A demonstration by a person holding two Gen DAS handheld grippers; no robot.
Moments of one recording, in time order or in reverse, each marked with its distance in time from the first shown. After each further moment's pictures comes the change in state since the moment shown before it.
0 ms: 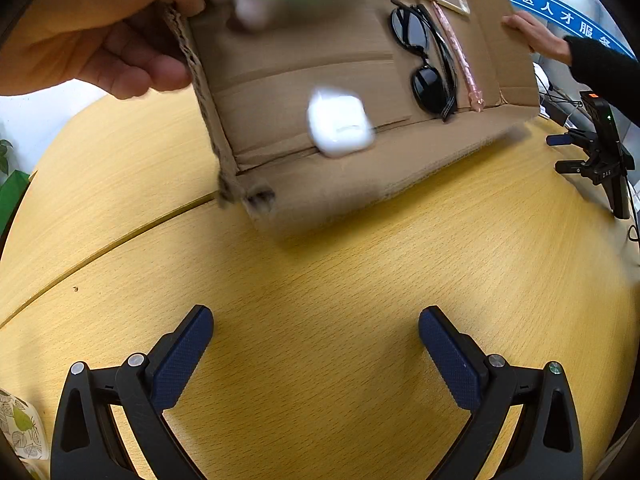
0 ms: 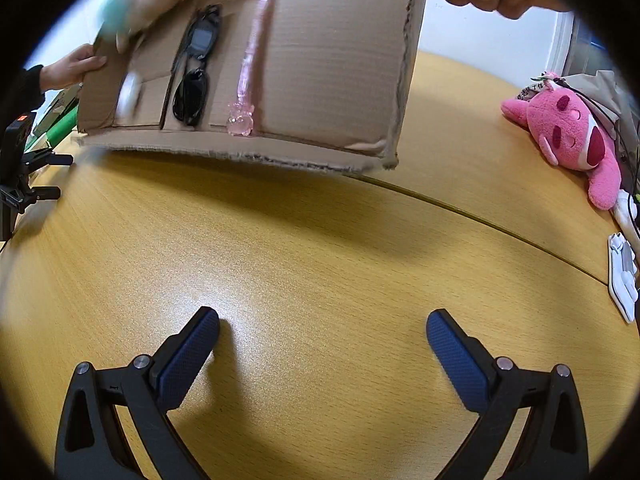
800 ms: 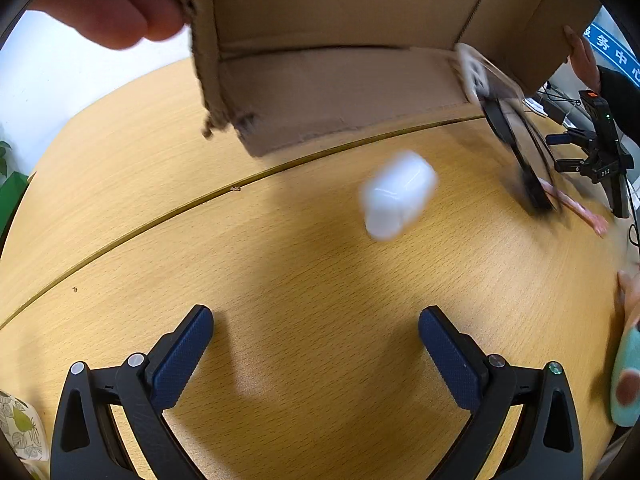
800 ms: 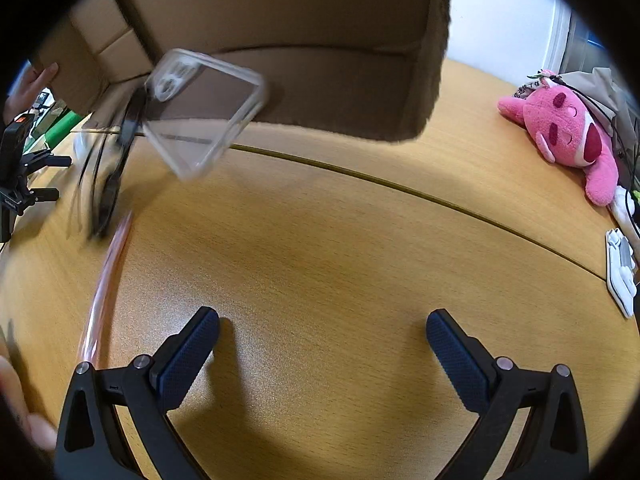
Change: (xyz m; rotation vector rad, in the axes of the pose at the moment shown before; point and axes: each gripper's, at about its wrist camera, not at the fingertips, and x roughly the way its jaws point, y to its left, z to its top) left arm 0.001 0.001 0.002 0.001 0.001 -0.002; right arm -0.006 0.001 0.000 0.005 0.000 -0.004
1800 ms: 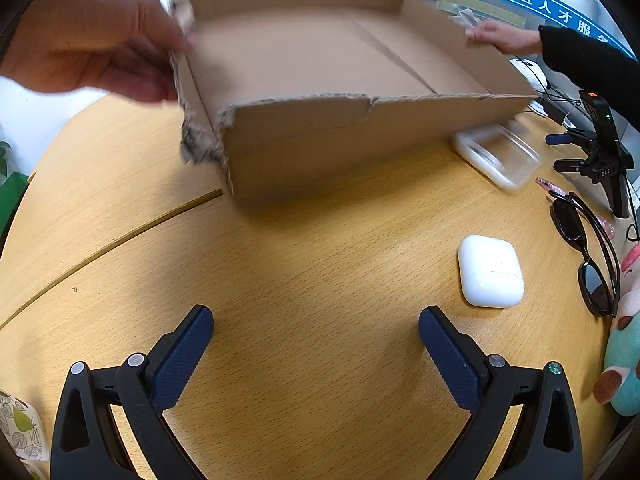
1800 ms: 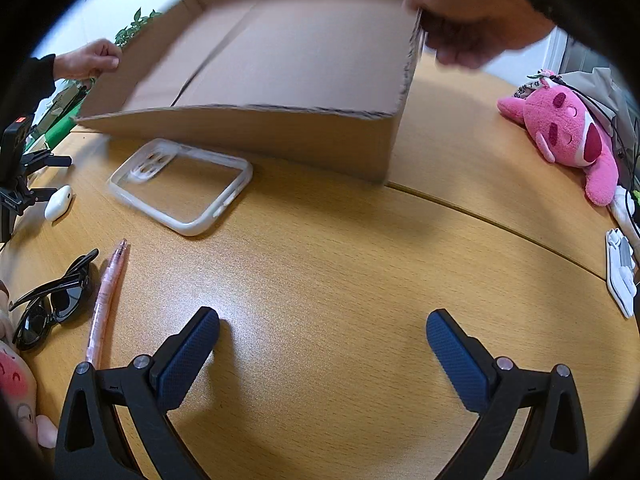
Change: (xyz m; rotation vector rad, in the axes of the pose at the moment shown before) left arm 0.000 0.002 0.002 -0.015 -0.001 0.012; right arm -0.007 0.004 0.005 -0.004 0.000 0.003
